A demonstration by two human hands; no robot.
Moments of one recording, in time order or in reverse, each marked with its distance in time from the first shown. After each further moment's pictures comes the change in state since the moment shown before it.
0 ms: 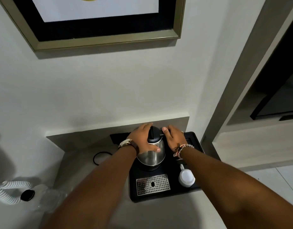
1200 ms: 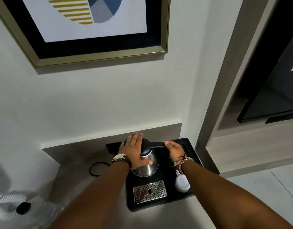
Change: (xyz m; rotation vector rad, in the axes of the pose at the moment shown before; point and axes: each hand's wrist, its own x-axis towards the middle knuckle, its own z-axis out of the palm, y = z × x) left_hand -0.027 -0.011 0.013 0.298 -0.029 -0.035; right_hand -0.035 0.008 -0.003 0.676 0.022 0.423
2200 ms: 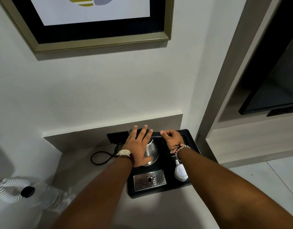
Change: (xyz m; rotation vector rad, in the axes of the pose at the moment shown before) left_hand -0.020 0.012 0.024 0.128 0.114 0.185; right_hand -0.008 -0.012 0.007 -0.221 0.041 -0.073
